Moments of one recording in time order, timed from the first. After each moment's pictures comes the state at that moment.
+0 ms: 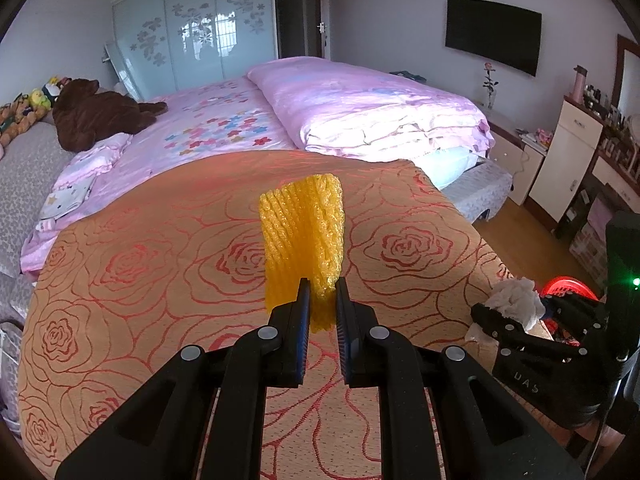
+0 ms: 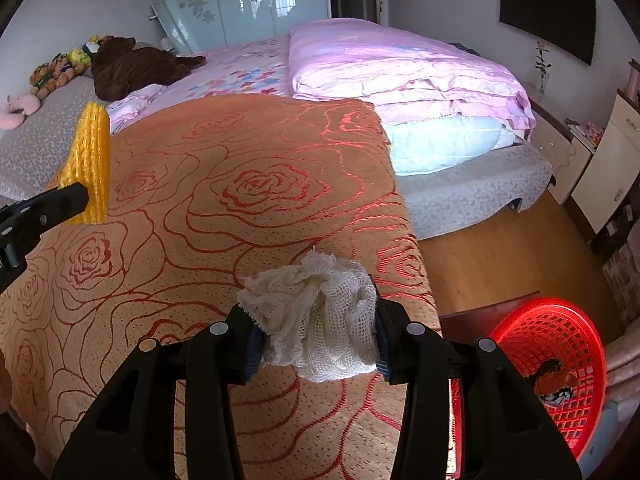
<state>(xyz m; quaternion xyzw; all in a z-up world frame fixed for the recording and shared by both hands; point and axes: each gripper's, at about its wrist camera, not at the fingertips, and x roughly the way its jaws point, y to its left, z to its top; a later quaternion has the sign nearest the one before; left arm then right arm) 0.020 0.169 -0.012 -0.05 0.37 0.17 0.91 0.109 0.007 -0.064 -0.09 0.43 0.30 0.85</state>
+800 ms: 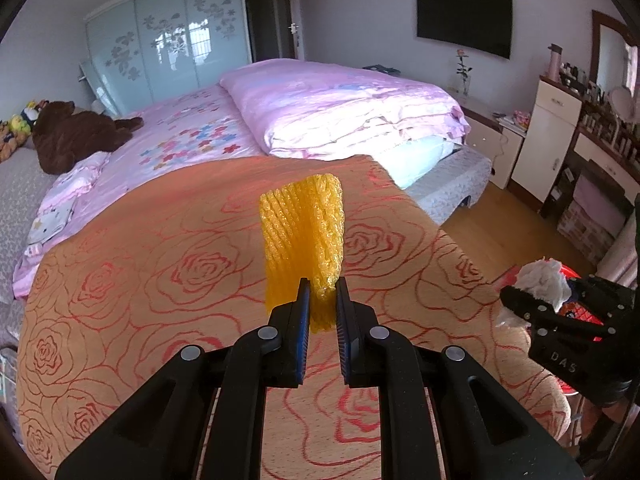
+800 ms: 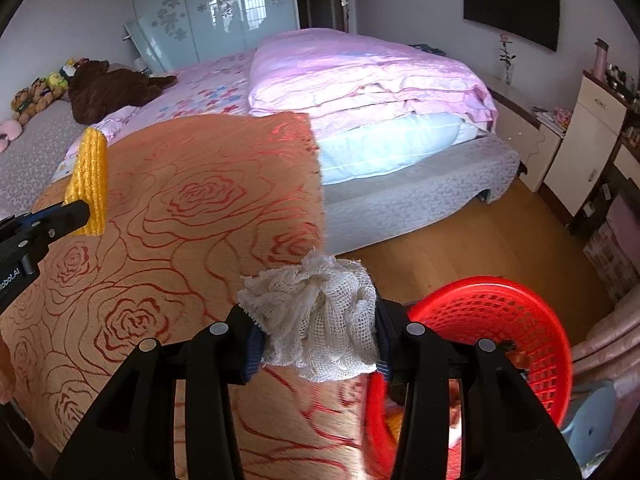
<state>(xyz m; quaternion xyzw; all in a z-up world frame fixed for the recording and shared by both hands) 0.040 0.123 -0.012 -0.02 0.38 0.14 0.92 0.114 -0.060 -0.051 -0.07 0.42 0.26 0.87</state>
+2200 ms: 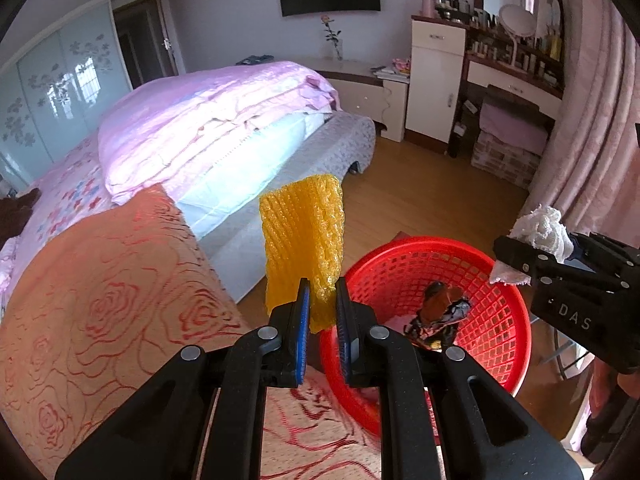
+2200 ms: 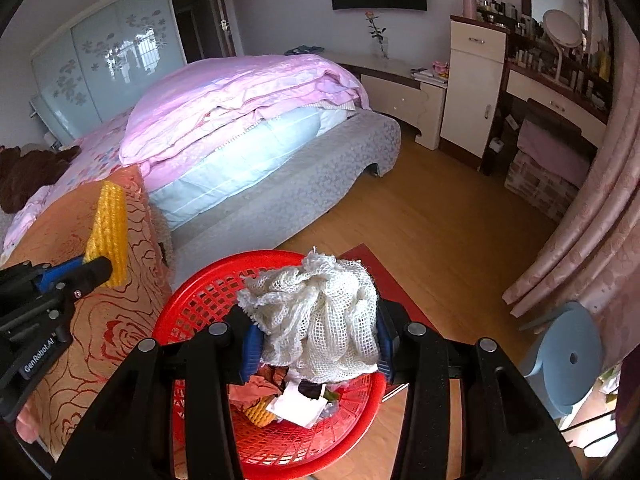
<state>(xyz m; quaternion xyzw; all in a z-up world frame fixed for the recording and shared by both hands) 0.119 -0.069 -0.050 0.07 0.41 -0.04 0.91 0.139 -0.242 -0.063 0.03 0.42 0.09 0.90</state>
